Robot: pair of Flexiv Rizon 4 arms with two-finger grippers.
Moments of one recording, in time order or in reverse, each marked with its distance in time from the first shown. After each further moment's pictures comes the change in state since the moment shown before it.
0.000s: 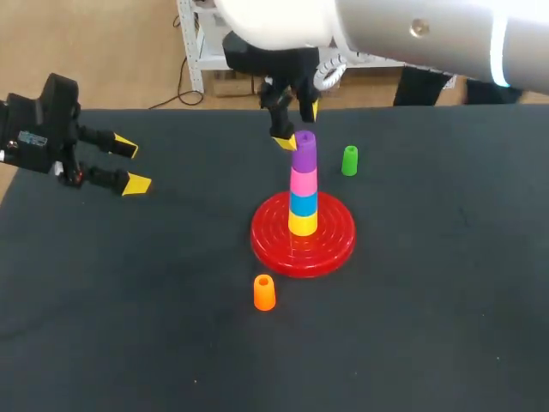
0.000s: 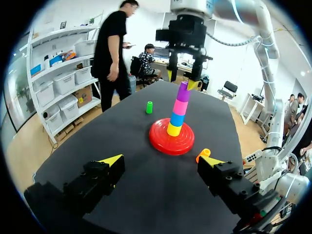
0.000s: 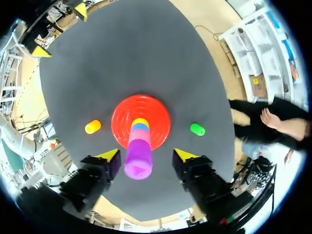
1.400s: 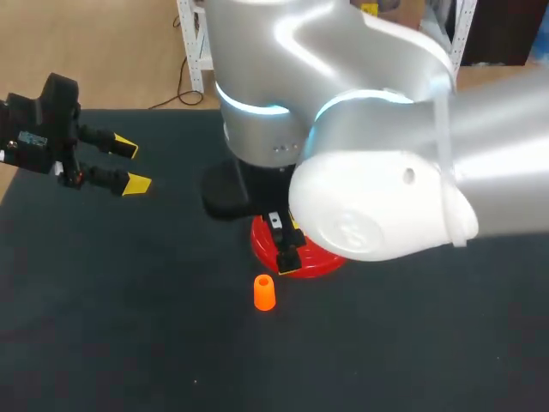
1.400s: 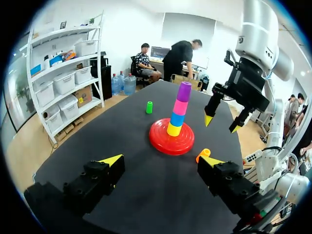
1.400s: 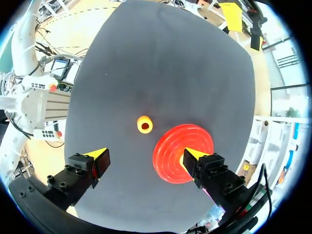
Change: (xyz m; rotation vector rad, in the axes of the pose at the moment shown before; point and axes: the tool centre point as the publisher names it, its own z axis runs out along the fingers) left arm 0.000 0.000 0.000 0.000 0.000 0.000; right arm 0.025 0.137 0.072 0.069 -0.139 -0.709
